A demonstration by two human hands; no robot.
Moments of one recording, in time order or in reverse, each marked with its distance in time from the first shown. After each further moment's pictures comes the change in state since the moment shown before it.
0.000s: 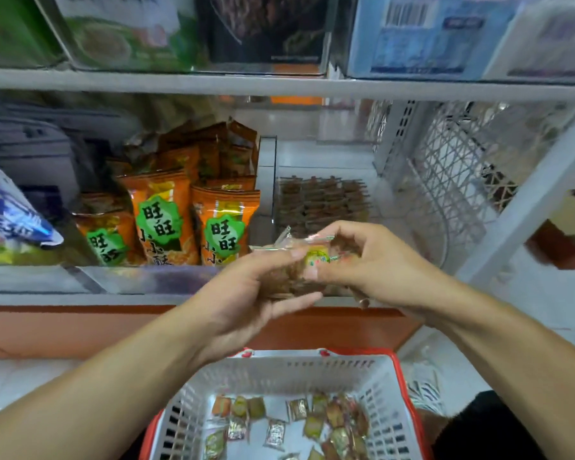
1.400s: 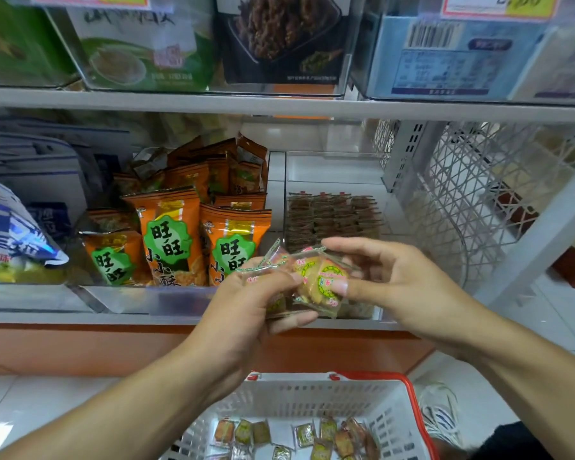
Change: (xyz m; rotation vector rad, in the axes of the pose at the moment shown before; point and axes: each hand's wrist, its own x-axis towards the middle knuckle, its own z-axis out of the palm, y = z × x) left_hand 0.004 -0.004 -0.010 0.065 0.182 0.232; right_hand 0.002 0.004 -0.006 0.065 0.056 -0.061
